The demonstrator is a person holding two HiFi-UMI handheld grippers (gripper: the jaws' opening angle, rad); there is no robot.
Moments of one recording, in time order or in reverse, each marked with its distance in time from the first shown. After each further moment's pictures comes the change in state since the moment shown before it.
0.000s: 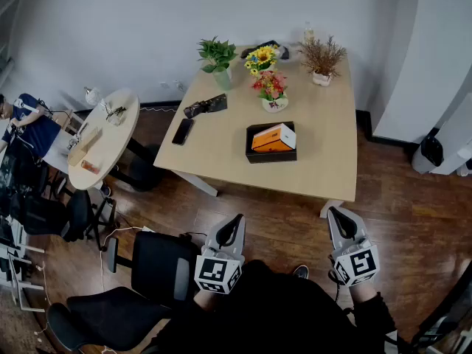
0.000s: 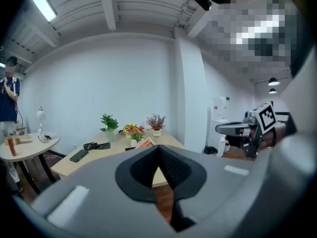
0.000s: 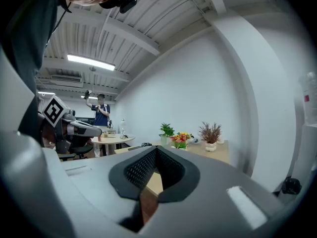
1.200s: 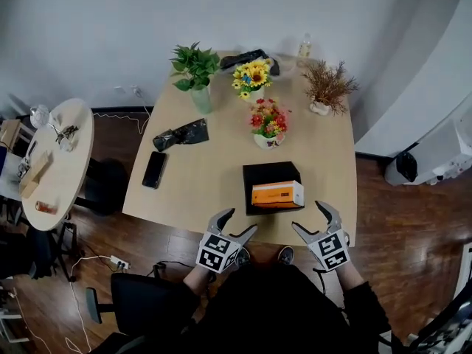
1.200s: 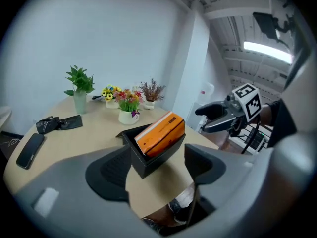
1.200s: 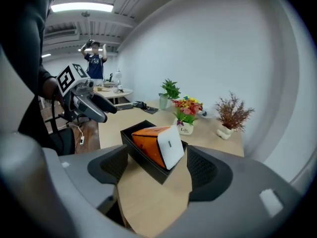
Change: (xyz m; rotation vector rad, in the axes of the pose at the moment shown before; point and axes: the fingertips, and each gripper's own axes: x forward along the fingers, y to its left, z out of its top) left arm 0.250 0.150 -0.075 -0.065 0.341 -0.423; right arm 0.269 -0.058 -0.095 -0.193 0.551 -0.010
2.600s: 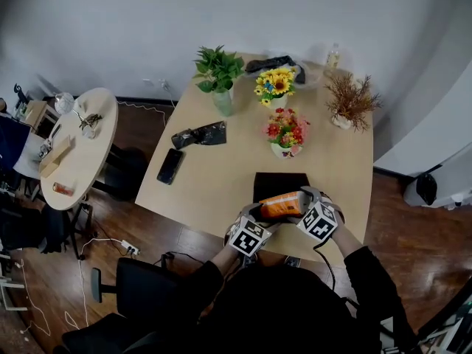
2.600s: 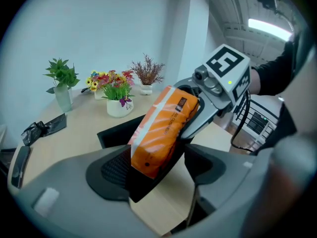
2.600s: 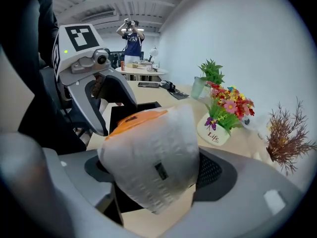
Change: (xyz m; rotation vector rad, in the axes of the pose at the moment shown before) left arm 0.104 -0.003 0.001 0.090 0.177 0.035; right arm 0.121 -0.015 -0.003 -0.386 0.192 0.349
